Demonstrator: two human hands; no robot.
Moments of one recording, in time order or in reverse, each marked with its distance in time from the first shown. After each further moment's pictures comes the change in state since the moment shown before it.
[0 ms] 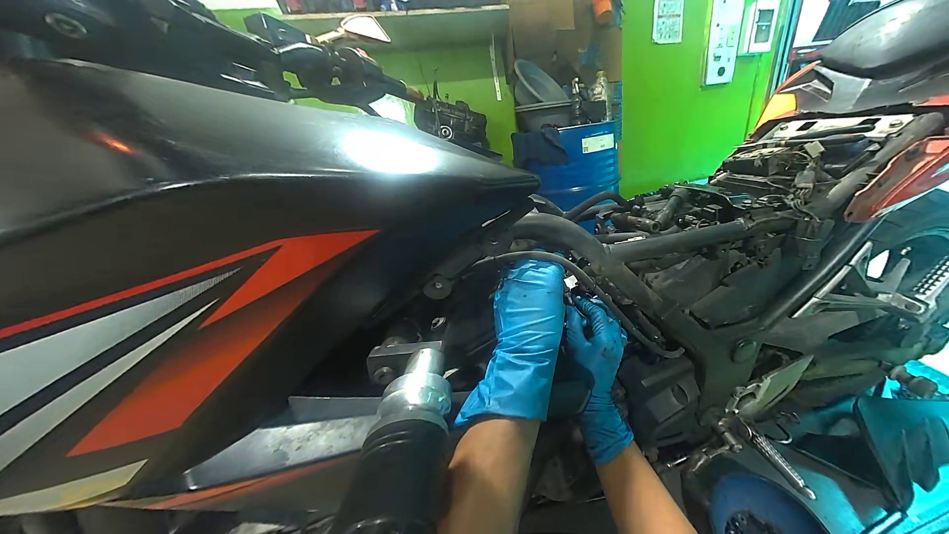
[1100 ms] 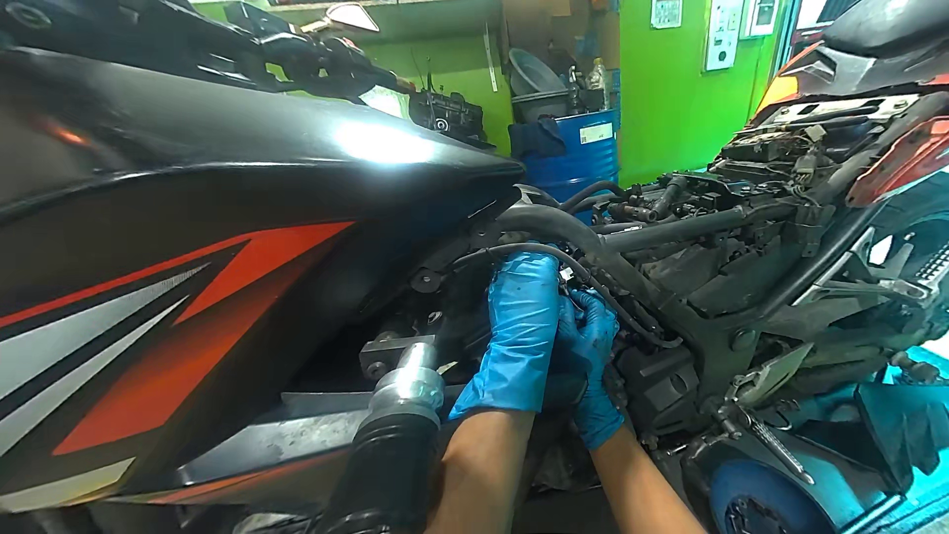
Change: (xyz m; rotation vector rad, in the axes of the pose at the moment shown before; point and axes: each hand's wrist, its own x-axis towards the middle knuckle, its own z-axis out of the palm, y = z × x) left_hand 0.001 0.000 -0.001 0.031 0.001 0.016; right_hand -0.005 0.005 0.016 0.031 0.045 0.051
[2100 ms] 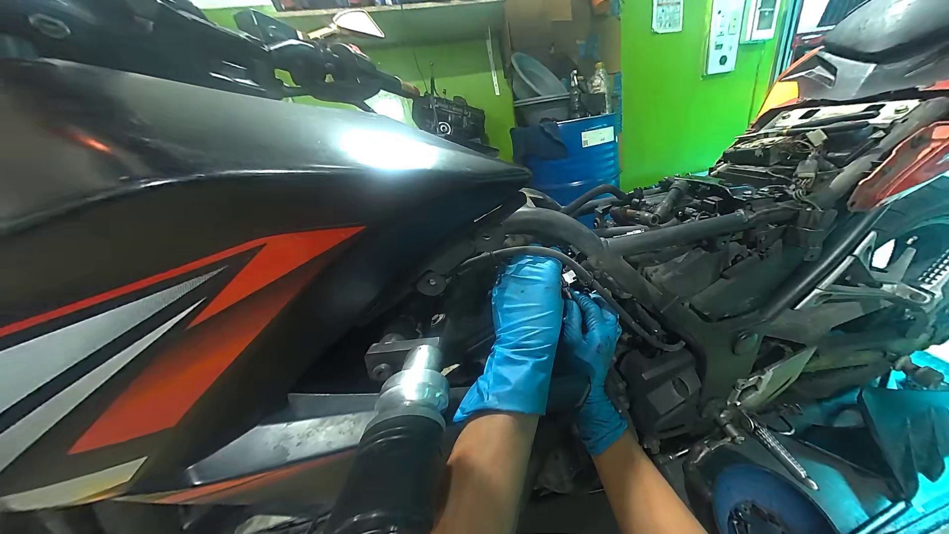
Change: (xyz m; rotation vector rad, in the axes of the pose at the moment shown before) left_hand -0.001 0.001 -0.002 -0.008 -0.008 -0.008; right_hand -0.001 -0.002 -0.003 -0.034 0.000 -0.047
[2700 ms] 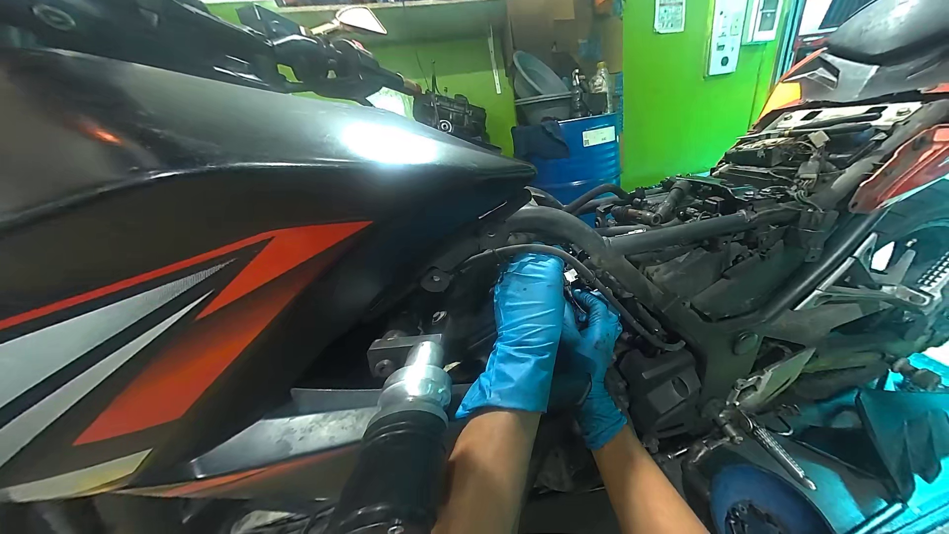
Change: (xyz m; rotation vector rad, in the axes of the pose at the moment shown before) left_hand 0.002 0.001 0.000 0.016 -0.024 0.000; right_hand 0.001 0.005 0.005 0.037 0.013 0.016
